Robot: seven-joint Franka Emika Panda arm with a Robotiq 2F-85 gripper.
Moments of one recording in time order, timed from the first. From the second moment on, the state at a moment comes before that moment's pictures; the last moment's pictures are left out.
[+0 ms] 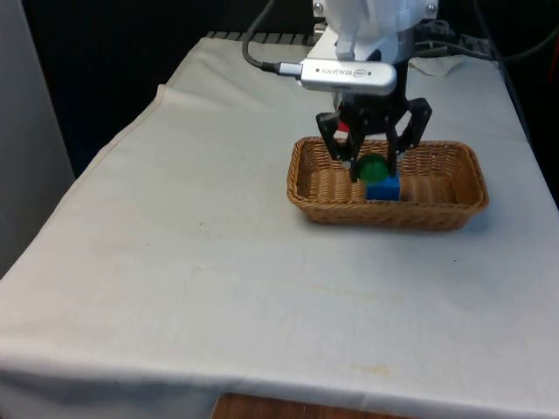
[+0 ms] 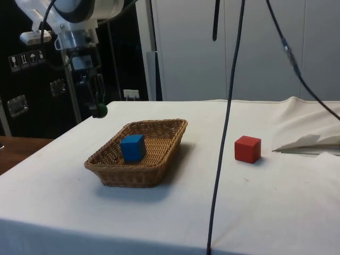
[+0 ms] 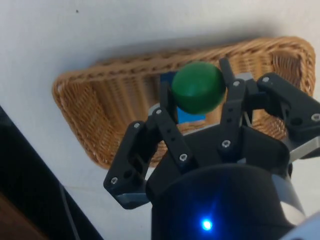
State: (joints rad) arm 0.26 0.69 -0.29 -1.44 0.25 2.00 -0.36
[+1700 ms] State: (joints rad) arm 0.30 0.38 -0.27 -2.01 0.25 2.30 -0.37
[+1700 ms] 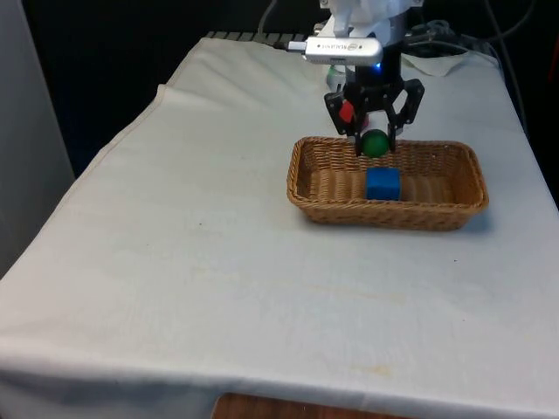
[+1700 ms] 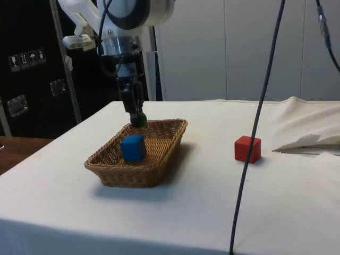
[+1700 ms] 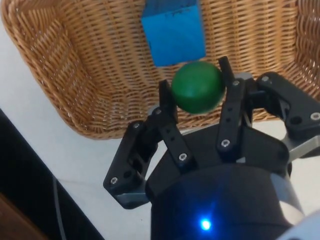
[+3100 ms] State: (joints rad) arm 0.29 0.38 -0.27 -2.17 0.37 2.44 -0.37
